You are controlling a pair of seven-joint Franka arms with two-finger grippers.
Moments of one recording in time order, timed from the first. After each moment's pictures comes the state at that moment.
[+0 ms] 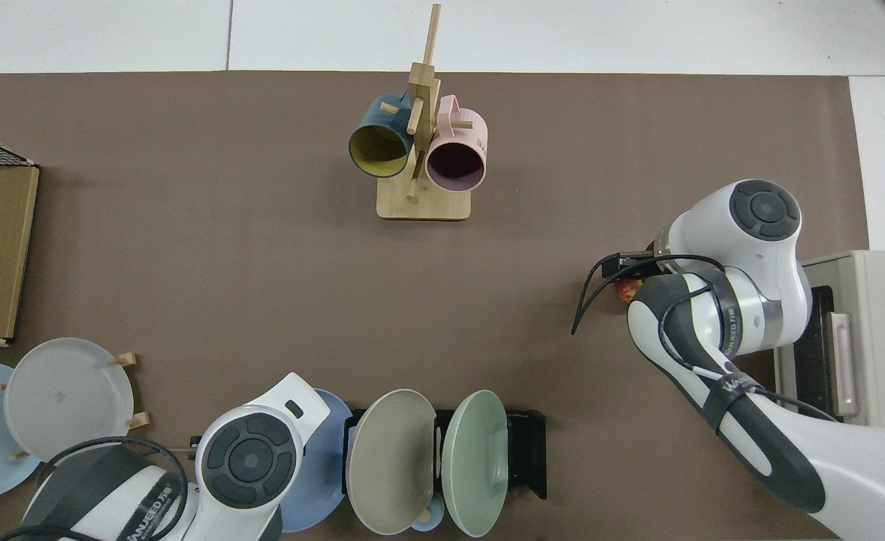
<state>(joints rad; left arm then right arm) -0.11 -0.38 -0.41 -2.48 0.11 1.90 -0.46 0.05 0.28 0.08 -2.02 -0.05 2.24 0.23</state>
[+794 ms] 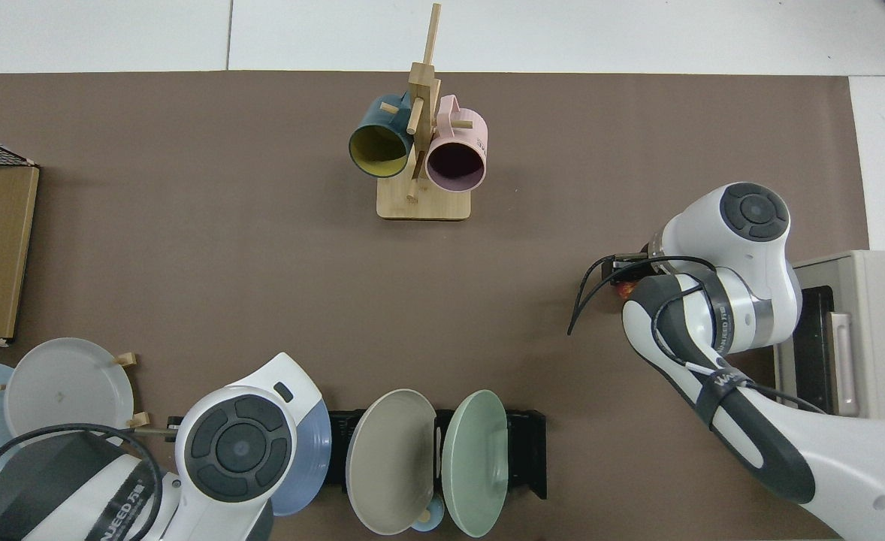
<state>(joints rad) -0.01 -0.28 -0.40 -2.17 0.21 1.73 -0.41 0.05 0.28 0.08 -1.94 -0.05 2.16 0.23</state>
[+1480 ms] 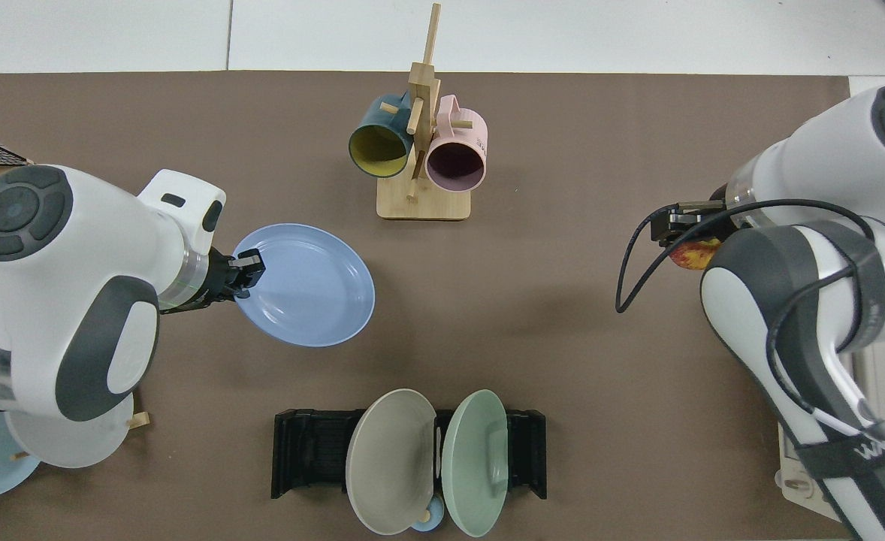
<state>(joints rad) 0.08 0.06 -0.40 -2.00 -0.13 2.12 -0.64 0.05 0.10 0.09 -1.72 -0.05 1.82 0.22</state>
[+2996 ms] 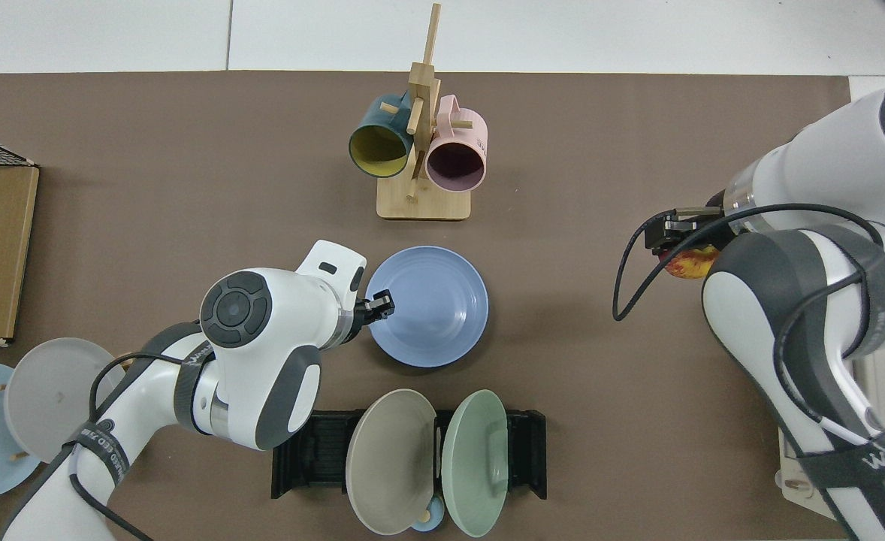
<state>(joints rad) -0.10 0.13 -0.39 -2.19 -0.22 2.44 -0.64 0.05 0.12 0.10 -1.73 -0.01 1.83 0.22</state>
